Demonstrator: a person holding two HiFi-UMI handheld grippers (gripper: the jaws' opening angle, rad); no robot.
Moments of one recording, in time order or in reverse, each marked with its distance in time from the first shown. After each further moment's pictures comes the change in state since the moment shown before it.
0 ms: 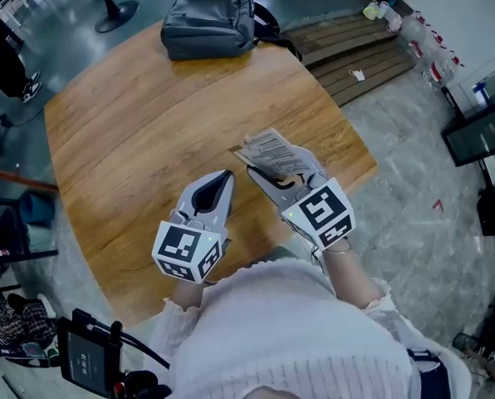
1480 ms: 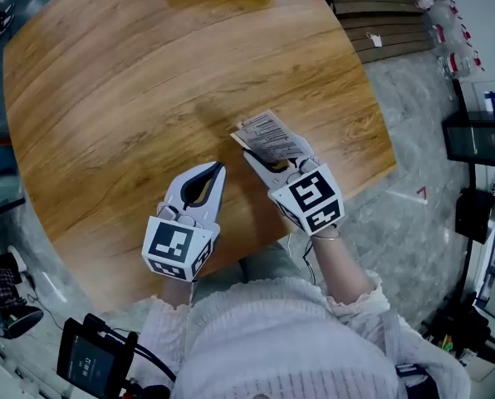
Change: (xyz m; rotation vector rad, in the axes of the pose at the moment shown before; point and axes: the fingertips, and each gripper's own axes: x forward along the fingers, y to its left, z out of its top) left arm 0.027 0.069 -0.148 -0.163 0.157 0.053; right arm 0.114 0.006 -0.159 0.102 0.273 0.086
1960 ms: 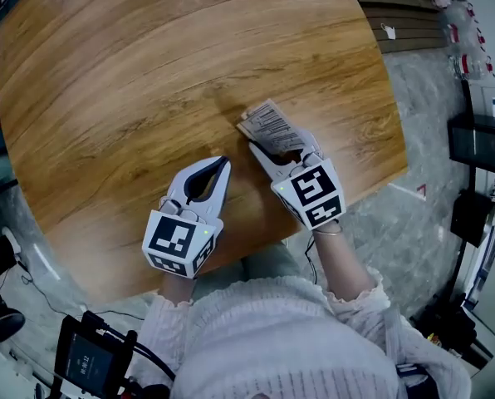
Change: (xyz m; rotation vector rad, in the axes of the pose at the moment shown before) left arm -0.003 0.003 -0.027 -0.097 0.050 0.009; right arm 0.018 0.006 -0.030 -0.013 0.092 0.009
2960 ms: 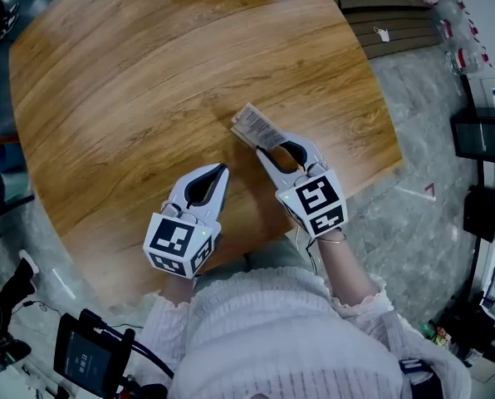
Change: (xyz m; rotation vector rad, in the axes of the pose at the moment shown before) left arm -0.008 -0.018 0.011 0.048 0.006 -0.023; right arm -0.040 -0.005 0.006 0.044 -0.078 -0.064
